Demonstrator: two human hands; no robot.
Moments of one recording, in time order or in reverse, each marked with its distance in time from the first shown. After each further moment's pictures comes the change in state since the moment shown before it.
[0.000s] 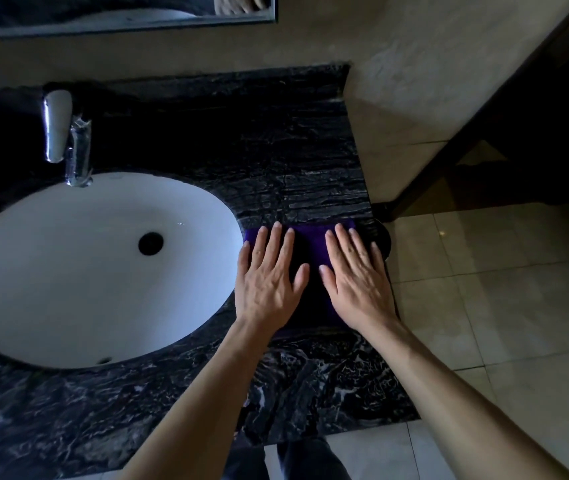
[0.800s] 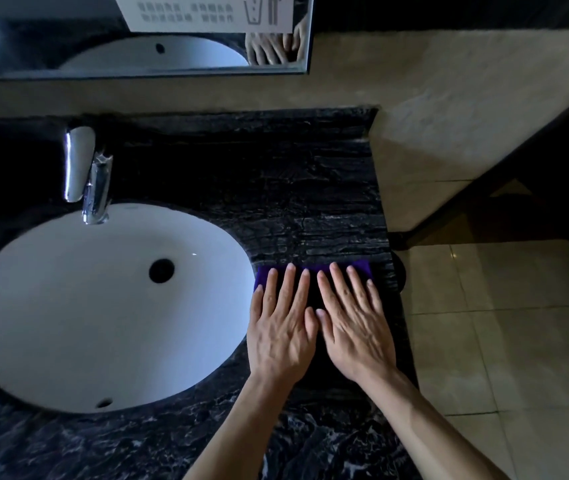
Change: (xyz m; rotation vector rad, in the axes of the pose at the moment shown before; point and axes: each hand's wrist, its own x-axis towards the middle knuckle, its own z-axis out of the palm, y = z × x) left_hand 0.010 0.007 0.006 -0.025 0.048 -0.091; right_hand 0.029 -0.018 -0.001 -0.040 -0.038 -0.090
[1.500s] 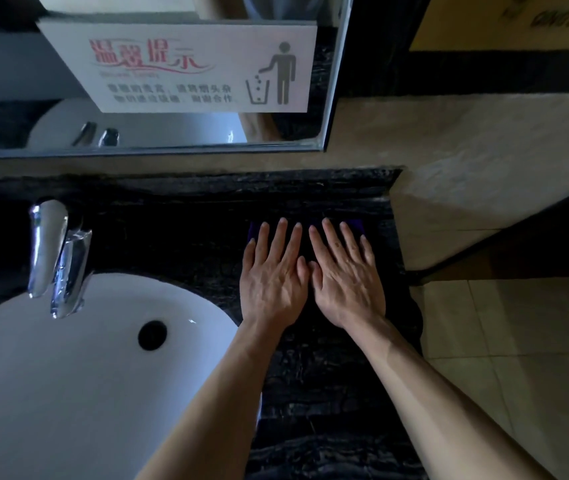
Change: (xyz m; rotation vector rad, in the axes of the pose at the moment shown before) left_hand 0.215 -0.037 -0.015 -0.009 0.041 -0.031; right_hand 0.217 0.017 -0.010 0.011 0.024 0.017
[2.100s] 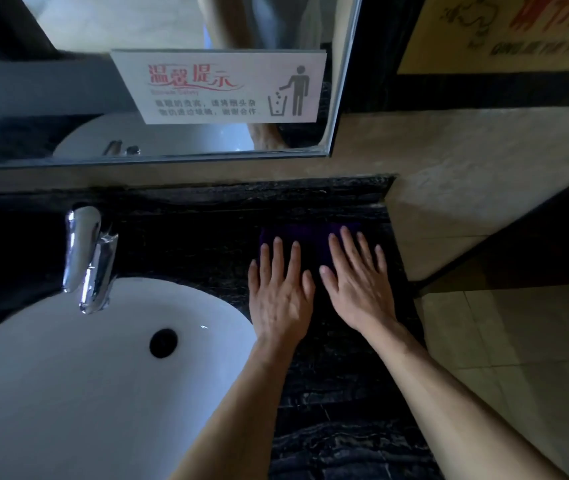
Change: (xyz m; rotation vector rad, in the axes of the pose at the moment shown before) left_hand -0.032 0.000 0.001 -0.015 0.042 -0.063; right_hand -0.017 0.002 -0.007 -0.035 0.021 0.075
